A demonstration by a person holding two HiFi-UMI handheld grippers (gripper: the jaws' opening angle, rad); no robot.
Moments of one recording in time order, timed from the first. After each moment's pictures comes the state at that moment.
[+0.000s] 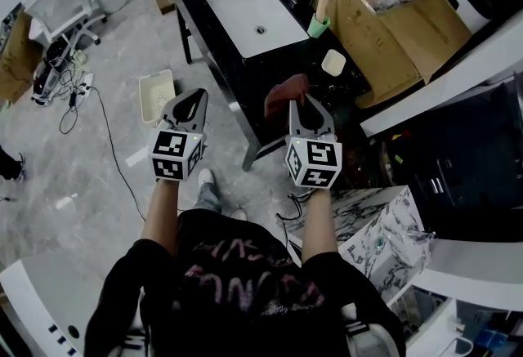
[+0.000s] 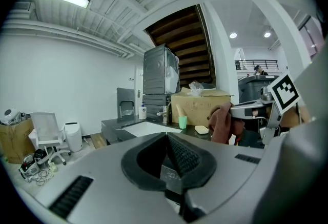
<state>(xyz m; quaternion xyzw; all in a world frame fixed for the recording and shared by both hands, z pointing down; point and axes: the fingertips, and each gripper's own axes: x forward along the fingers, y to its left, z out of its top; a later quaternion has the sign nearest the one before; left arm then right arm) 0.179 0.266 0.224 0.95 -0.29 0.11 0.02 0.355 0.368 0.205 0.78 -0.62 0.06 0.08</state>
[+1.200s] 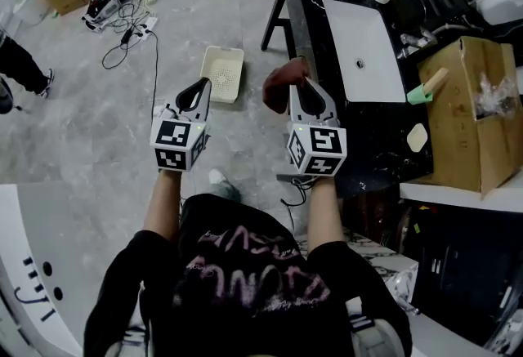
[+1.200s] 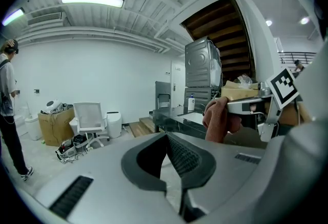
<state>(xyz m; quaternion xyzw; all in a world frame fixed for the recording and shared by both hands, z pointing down) -0.043 0.089 0.272 0.87 -0.46 0.14 0.08 0.143 0.108 0.241 0.62 -0.77 0.08 0.10</state>
